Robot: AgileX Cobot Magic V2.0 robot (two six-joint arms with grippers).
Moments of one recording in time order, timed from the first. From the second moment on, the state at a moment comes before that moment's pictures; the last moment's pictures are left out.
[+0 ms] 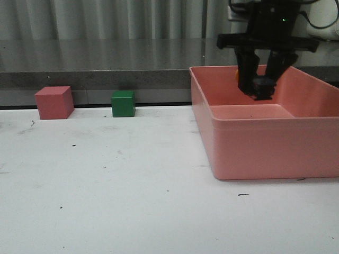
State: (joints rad) left arm -0.35 0.53 -0.74 -0.10 0.68 0.05; right arm 0.26 2.06 -1.91 0.06 1.22 0.15
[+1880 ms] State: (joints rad) left arm -0.35 0.53 -0.74 -0.10 0.68 0.05; right arm 0.79 2.30 -1.94 0.11 0.93 0.78
